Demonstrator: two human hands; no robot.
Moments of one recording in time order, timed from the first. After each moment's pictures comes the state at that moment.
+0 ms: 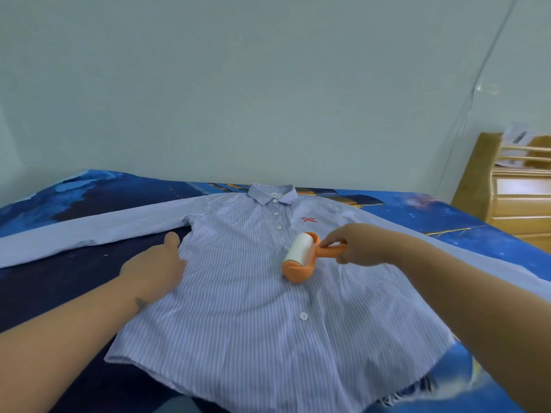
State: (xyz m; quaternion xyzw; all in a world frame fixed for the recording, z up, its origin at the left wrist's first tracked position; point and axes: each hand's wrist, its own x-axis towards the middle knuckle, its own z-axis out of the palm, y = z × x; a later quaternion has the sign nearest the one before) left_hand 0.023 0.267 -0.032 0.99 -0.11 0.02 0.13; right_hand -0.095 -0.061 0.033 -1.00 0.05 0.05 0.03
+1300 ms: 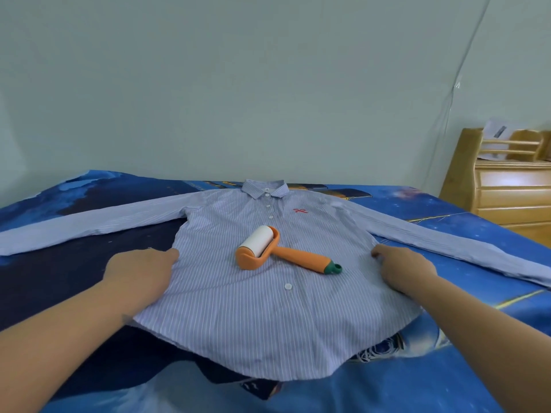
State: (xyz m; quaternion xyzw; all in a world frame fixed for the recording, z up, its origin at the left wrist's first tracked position) left_hand -0.032 0.287 -0.044 0.97 -0.19 0.13 -0.12; right_hand -0.179 -0.129 -0.044 -0.95 0.31 -0.05 0.03
